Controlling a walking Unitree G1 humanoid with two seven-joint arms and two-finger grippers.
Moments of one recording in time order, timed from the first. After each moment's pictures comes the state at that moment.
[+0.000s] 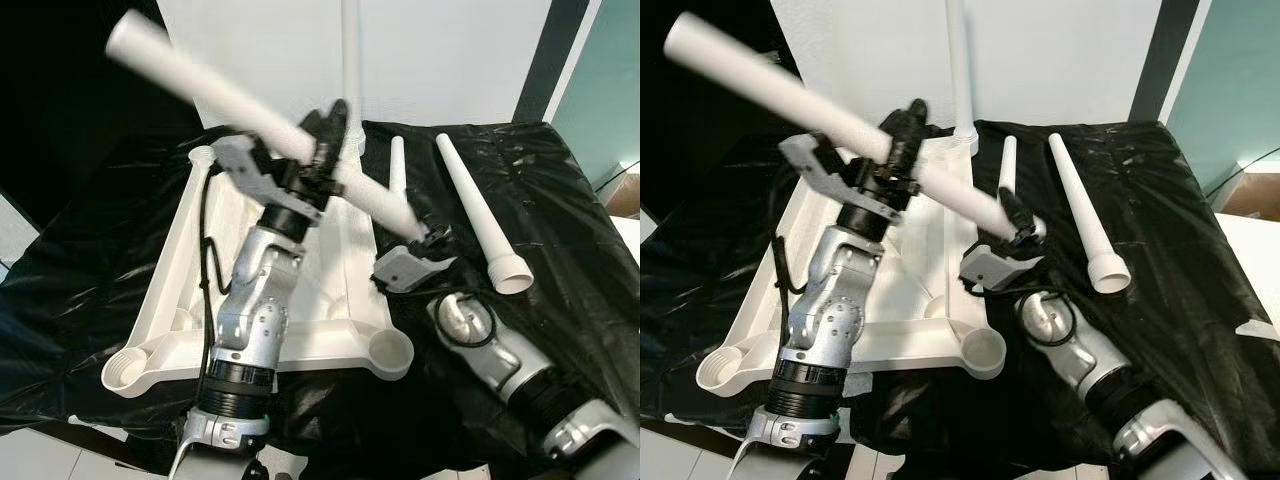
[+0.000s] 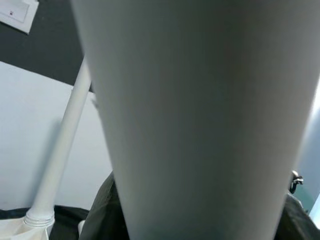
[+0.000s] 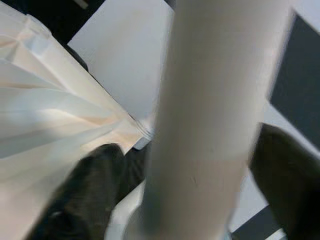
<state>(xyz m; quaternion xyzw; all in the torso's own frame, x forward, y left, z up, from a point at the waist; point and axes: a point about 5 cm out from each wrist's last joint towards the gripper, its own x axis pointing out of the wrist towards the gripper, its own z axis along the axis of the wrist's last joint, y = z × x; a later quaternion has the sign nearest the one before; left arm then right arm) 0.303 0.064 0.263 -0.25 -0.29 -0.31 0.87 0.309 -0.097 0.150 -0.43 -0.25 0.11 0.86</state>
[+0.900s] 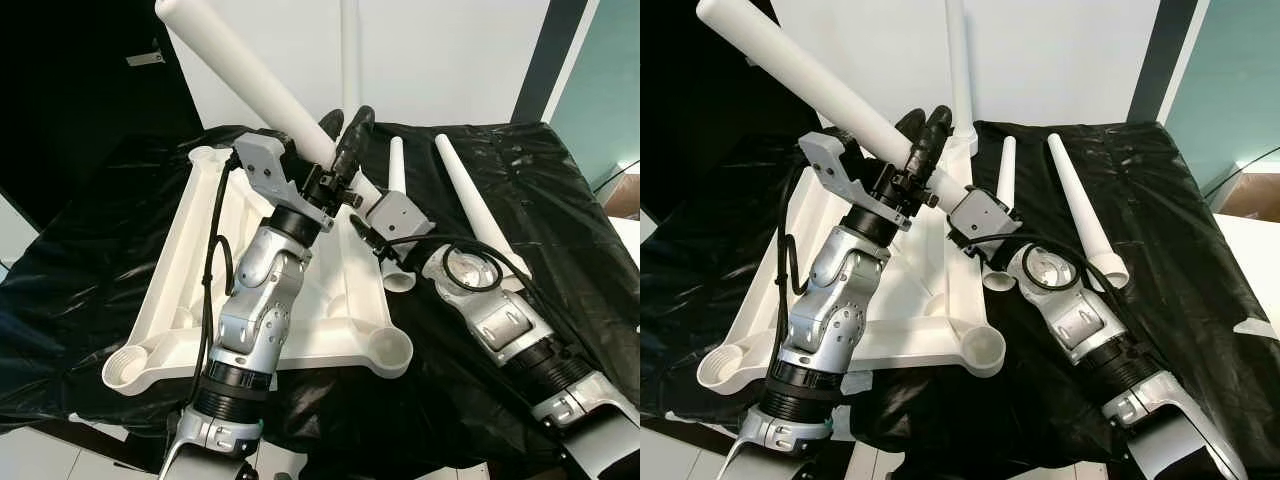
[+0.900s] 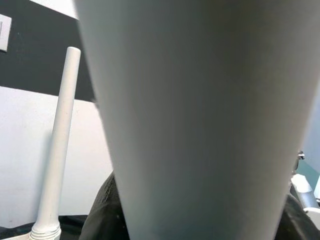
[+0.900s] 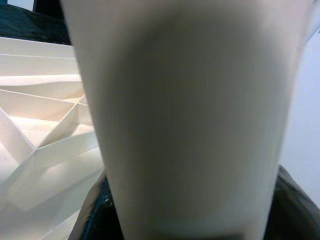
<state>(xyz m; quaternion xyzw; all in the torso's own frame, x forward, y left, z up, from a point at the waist) 0.296 0.054 0.264 -0.19 -0.30 -0.34 0.87 0.327 -0.083 0.189 -0.33 -0.14 0.28 0.89</state>
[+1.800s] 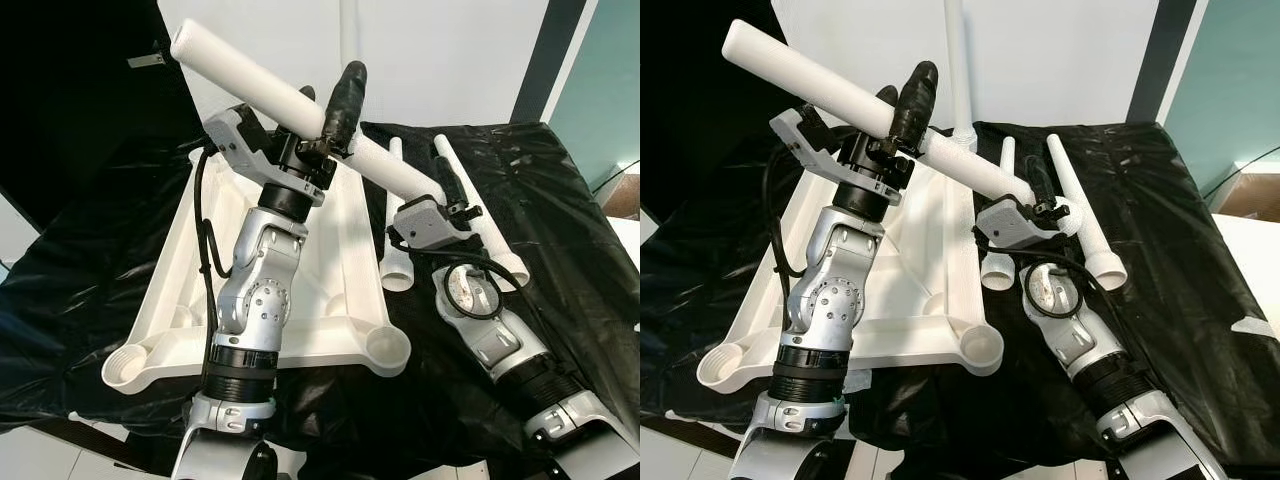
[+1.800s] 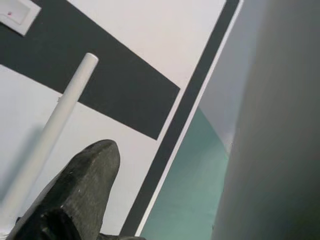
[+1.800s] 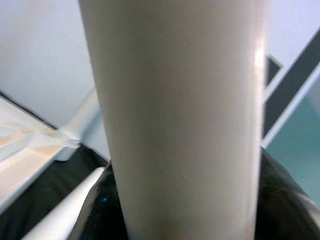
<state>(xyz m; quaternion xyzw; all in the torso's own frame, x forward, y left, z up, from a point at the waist) 0.311 0.072 0.279 -0.35 -0.28 -0.30 0.84 0.324 -0.115 0.178 -0.40 -0.29 -0.05 0.87</state>
